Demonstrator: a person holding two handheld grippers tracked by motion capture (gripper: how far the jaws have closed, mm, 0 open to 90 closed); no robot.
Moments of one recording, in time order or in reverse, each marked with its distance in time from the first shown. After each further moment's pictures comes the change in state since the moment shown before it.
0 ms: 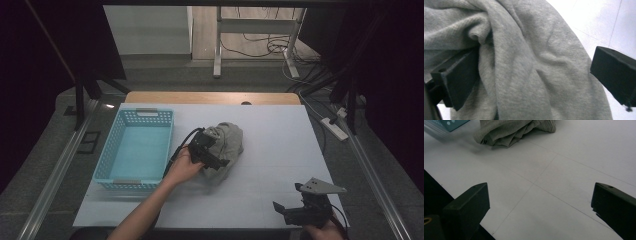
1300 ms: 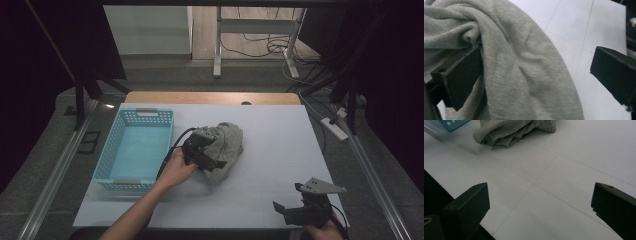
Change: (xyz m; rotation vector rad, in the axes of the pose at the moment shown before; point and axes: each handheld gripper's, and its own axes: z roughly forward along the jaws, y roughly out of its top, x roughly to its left) left arm -0.005 -0.007 -0.025 -0.084 -0.096 0.011; right arm 0.000 0.000 0.000 0.000 0.001 0.001
